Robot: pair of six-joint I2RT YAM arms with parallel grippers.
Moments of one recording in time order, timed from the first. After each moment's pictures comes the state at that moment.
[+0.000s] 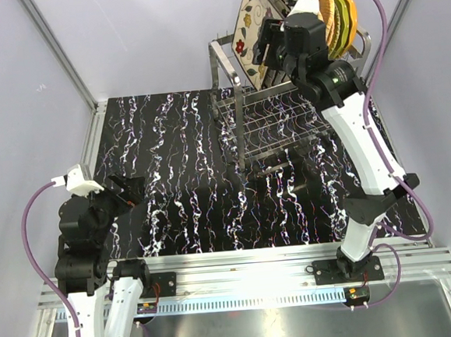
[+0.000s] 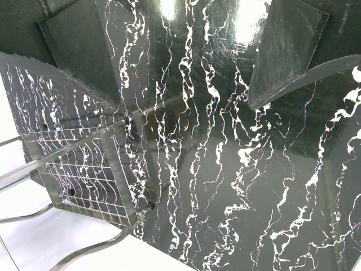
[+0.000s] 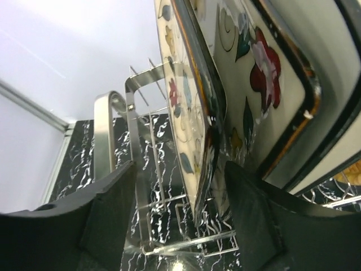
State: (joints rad) left arm 0.00 0.40 0.85 -0.72 0.09 -0.49; right arm 0.54 1.78 2.39 -0.79 0.36 0.38
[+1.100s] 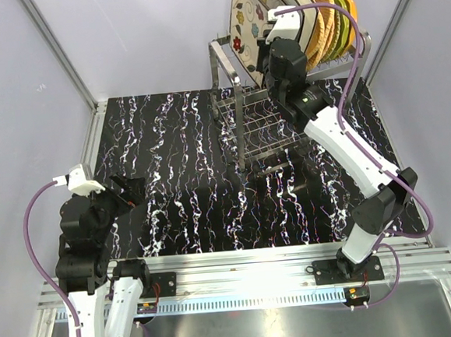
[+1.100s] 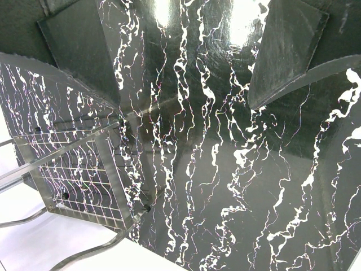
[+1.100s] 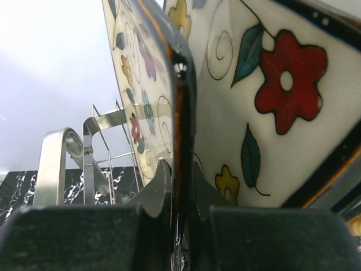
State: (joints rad) left arm 0.00 0.40 0.84 -0.72 0.09 -0.47; right arm 0.59 1.69 1.89 -0.14 0.60 0.07
